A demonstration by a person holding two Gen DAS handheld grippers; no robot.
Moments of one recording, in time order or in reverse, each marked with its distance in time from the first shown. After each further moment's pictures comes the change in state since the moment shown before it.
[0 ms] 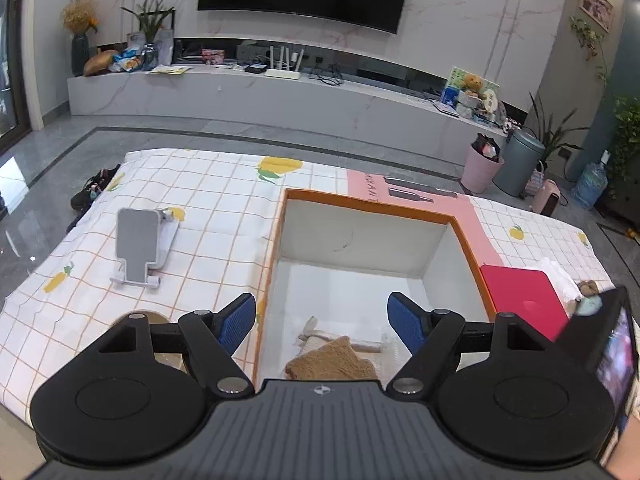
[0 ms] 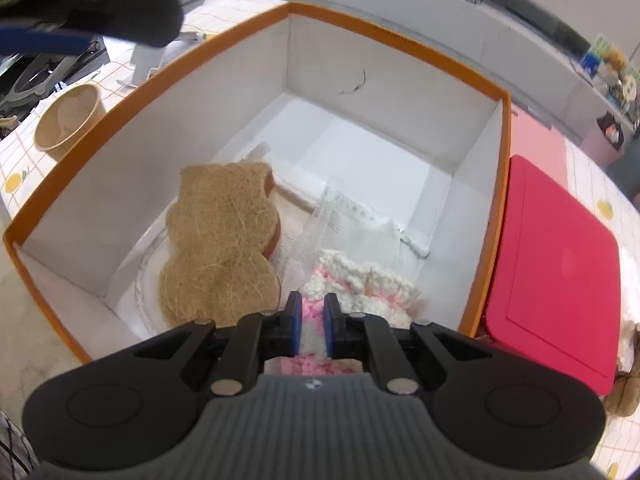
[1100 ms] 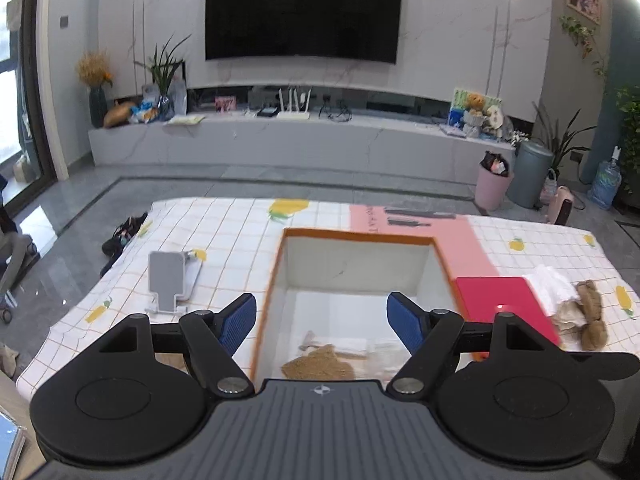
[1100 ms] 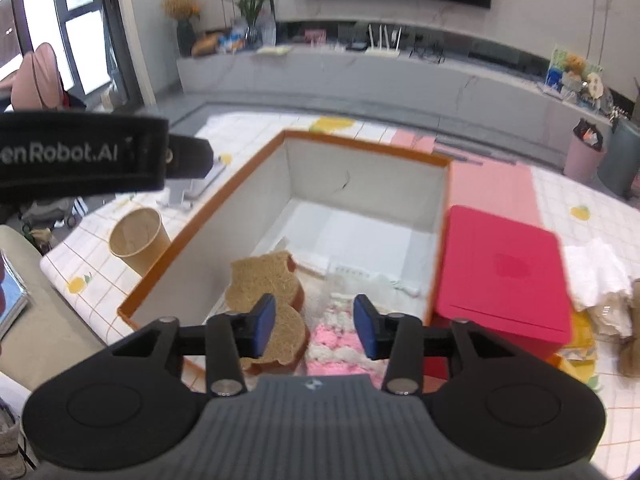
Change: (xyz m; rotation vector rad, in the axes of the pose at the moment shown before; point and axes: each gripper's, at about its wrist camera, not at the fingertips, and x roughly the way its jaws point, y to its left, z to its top) left arm -0.067 -0.050 -0.007 0.073 -0.124 0.099; right arm -0.111 -0.018 -0.038 0.181 -0.319 0.069
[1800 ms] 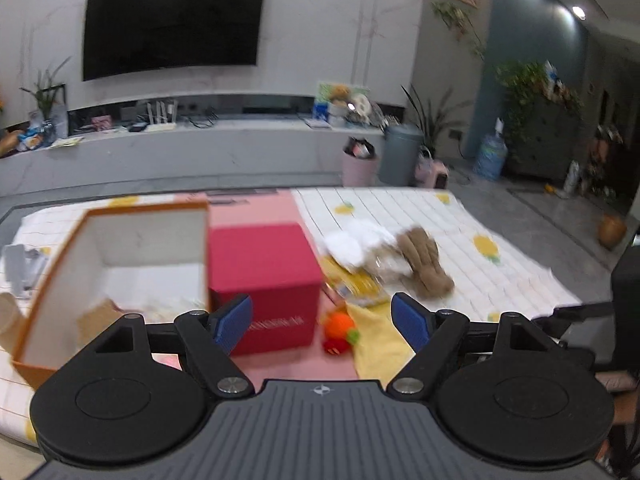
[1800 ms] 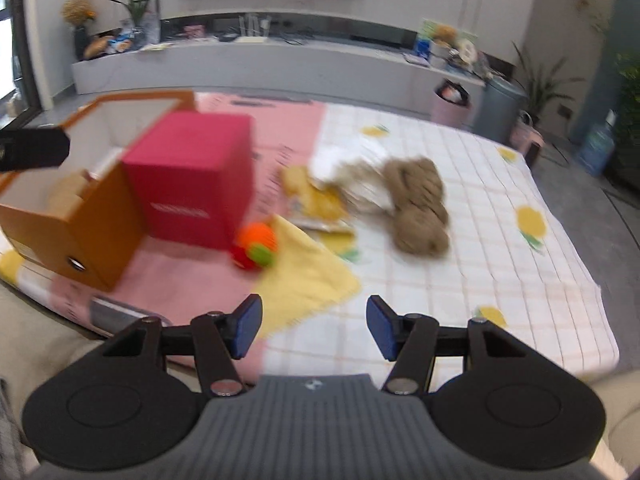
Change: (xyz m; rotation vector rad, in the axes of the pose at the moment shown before) left arm -0.022 -0.175 -0.080 0.156 -0.015 -0.311; right arm -0.112 -0.191 -0.136 0.109 0.032 -0.302
